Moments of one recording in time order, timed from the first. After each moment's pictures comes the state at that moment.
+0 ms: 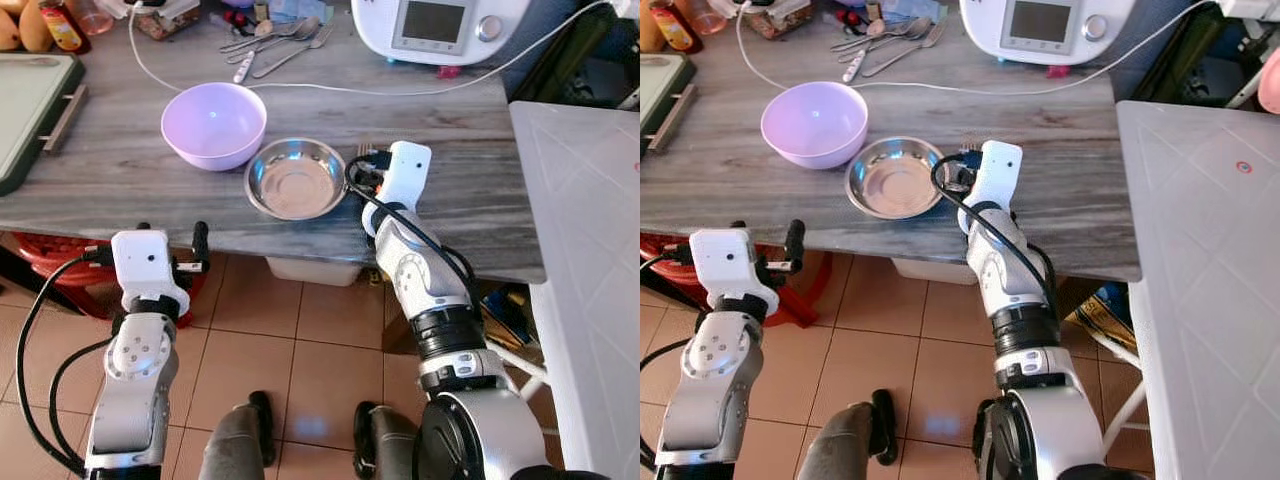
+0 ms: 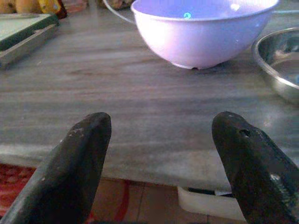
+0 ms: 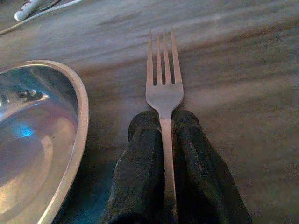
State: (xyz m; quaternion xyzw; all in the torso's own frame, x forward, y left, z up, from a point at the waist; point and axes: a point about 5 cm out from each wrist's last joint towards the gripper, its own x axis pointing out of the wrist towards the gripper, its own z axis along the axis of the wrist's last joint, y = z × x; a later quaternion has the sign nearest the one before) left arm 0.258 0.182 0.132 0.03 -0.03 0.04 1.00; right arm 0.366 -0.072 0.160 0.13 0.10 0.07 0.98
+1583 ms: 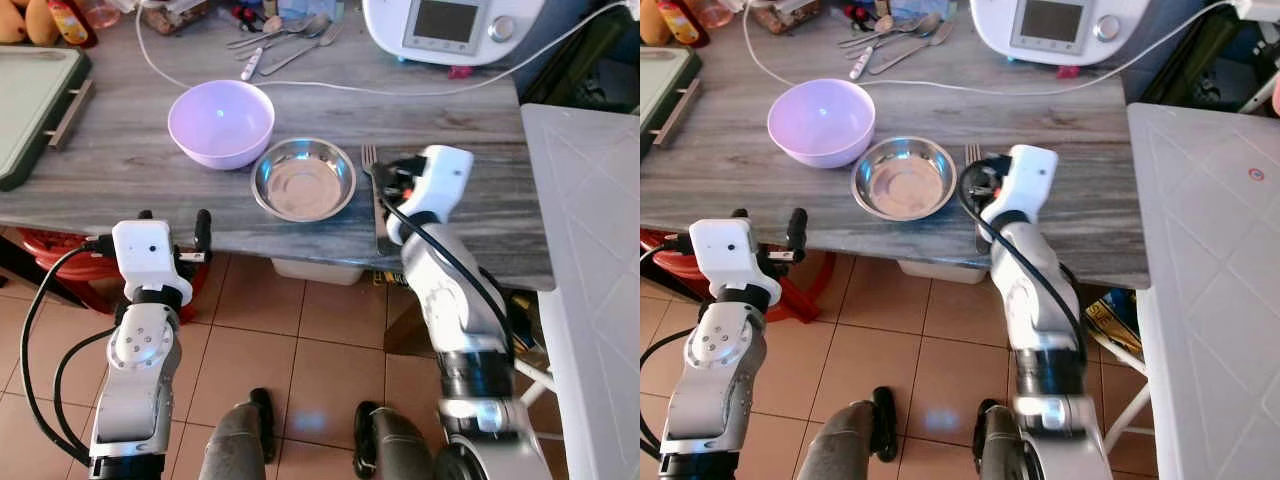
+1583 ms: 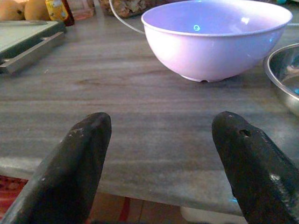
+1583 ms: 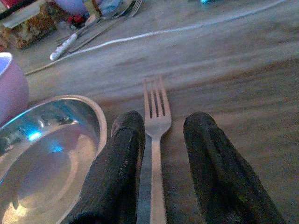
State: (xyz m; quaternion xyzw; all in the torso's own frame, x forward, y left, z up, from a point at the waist) left arm 0.264 0.180 0.138 0.03 -0.05 0.04 1.00; right arm 0.332 -0.105 0.175 0.15 0.01 0.07 0.99
